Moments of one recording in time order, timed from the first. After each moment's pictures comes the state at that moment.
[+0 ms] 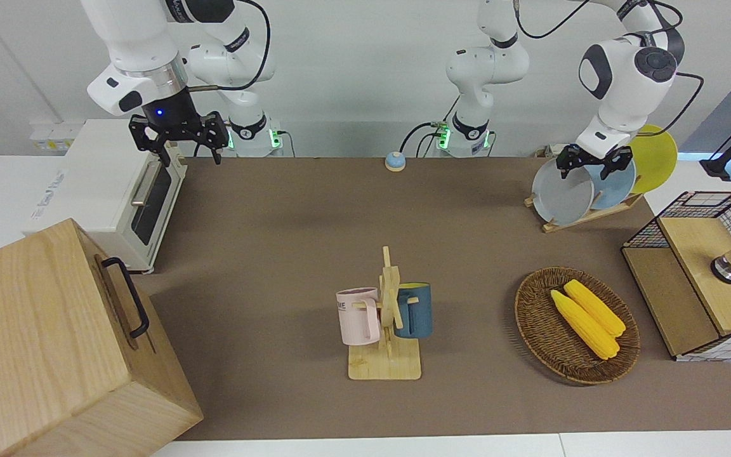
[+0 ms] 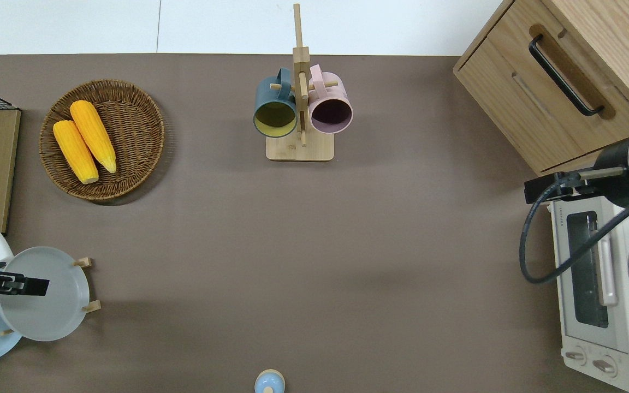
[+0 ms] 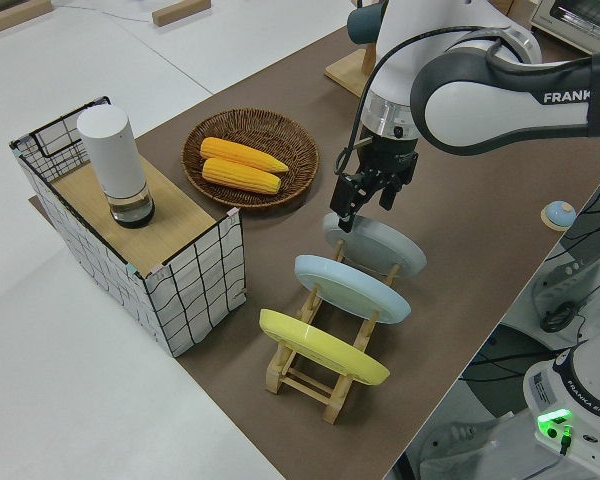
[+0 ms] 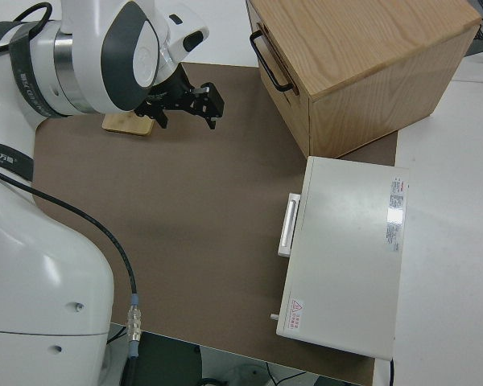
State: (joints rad) left arm 0.06 -0.23 0.15 -2.27 0.21 1.98 0.30; right arm -0.04 0.03 0.13 -1.49 -0.02 1.51 0.04
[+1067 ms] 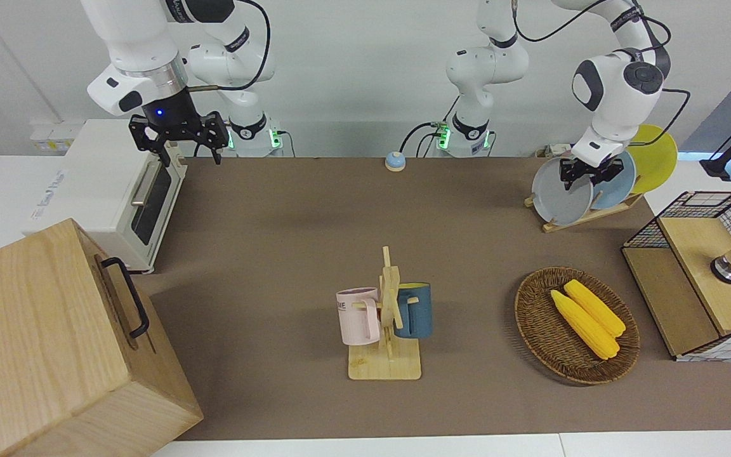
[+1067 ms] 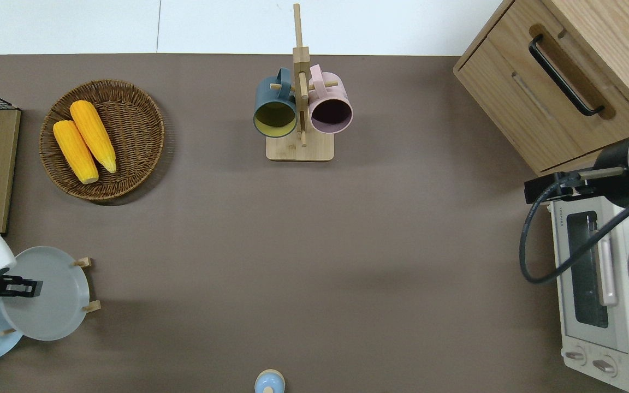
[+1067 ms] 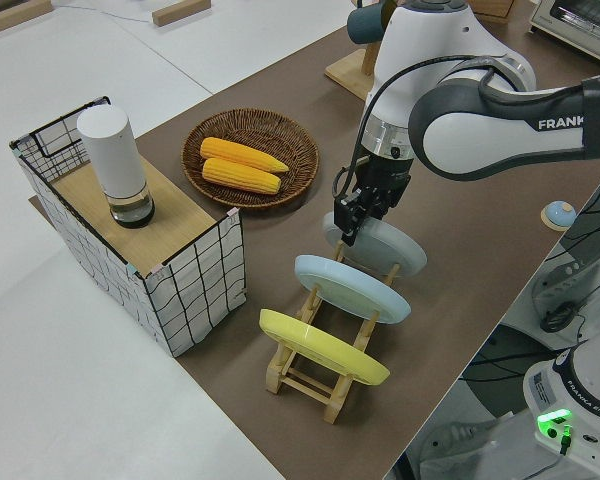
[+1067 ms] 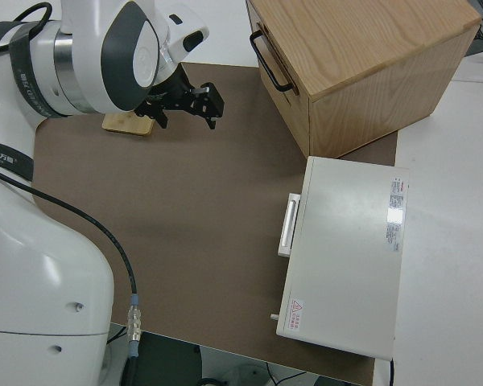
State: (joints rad) left arm 0.09 -0.23 0.15 -2.32 0.22 2.05 0.30; right arm -0.04 0.03 0.13 -1.49 -0.02 1.51 0.04
